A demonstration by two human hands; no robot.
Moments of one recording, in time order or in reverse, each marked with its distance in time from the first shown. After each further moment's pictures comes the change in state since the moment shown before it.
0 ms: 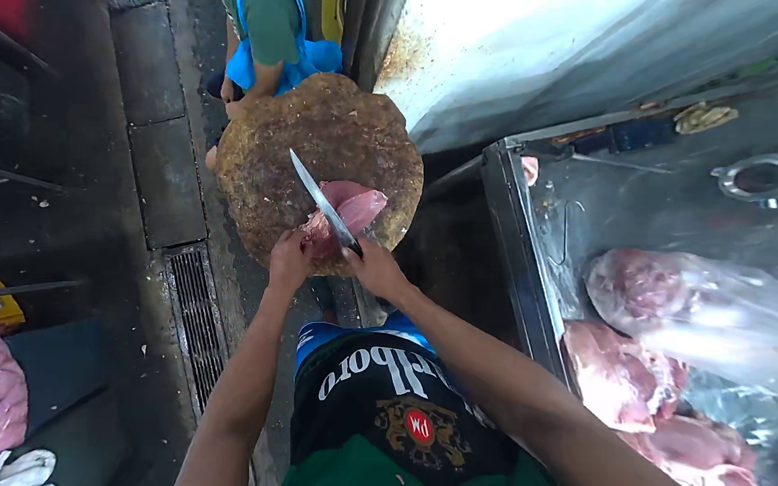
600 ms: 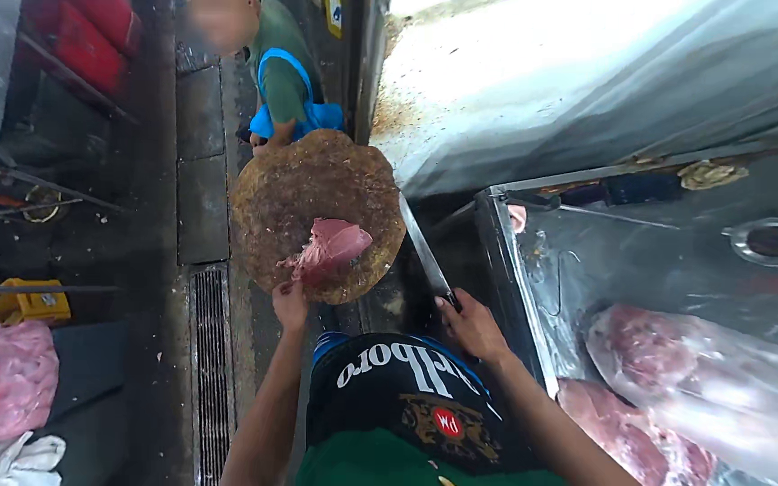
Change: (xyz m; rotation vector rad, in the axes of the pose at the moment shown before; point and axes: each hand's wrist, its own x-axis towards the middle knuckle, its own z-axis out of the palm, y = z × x) left_hand -0.040 0.046 0.055 -0.767 0.454 -0.748; right_hand -0.067 0.188 -0.117 0.124 0.176 0.067
